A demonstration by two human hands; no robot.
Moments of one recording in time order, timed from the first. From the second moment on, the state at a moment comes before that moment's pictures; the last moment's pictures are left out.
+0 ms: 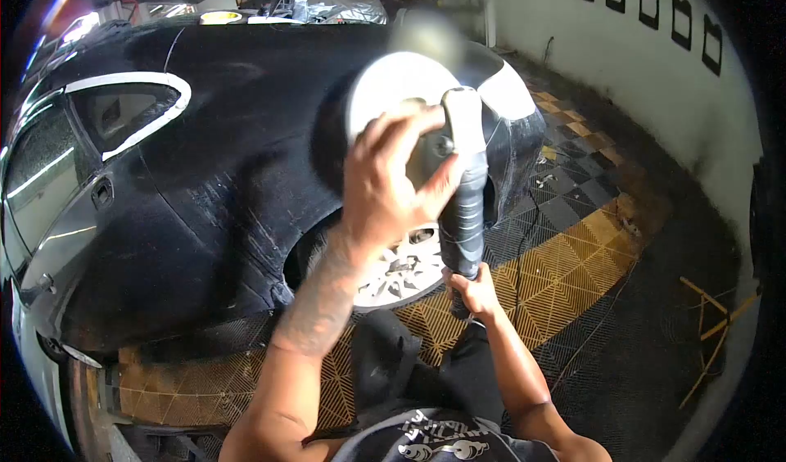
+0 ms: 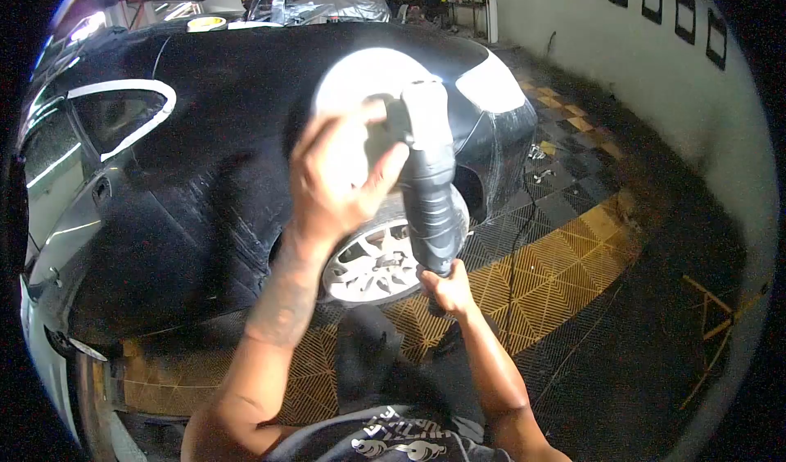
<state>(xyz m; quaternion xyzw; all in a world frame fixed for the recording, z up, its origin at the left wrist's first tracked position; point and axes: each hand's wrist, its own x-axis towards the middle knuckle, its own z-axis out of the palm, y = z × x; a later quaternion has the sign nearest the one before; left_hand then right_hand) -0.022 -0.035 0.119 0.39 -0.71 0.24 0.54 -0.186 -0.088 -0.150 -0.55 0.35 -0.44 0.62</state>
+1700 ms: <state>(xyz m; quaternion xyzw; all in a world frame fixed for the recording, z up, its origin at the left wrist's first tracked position) 0.069 -0.128 0.200 0.44 -0.73 0.01 0.52 -0.145 -0.030 -0.075 -0.56 0.21 -0.32 0.73</state>
